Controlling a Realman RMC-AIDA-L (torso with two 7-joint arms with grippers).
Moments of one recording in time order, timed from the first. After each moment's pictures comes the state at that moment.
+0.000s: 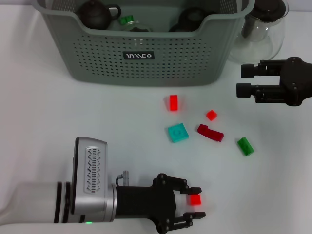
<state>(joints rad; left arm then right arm) -0.55 -2.18 0.68 0.00 2.14 1.32 -0.47 0.55 2.03 -0.65 -0.82 -2.03 -1.81 1.62</state>
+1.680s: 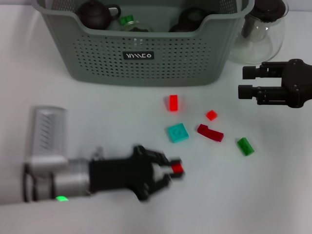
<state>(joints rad) -0.48 -2.17 0.61 0.22 2.13 1.53 -0.75 0.54 2.03 -0.64 -0.82 -2.03 -1.81 1.62</state>
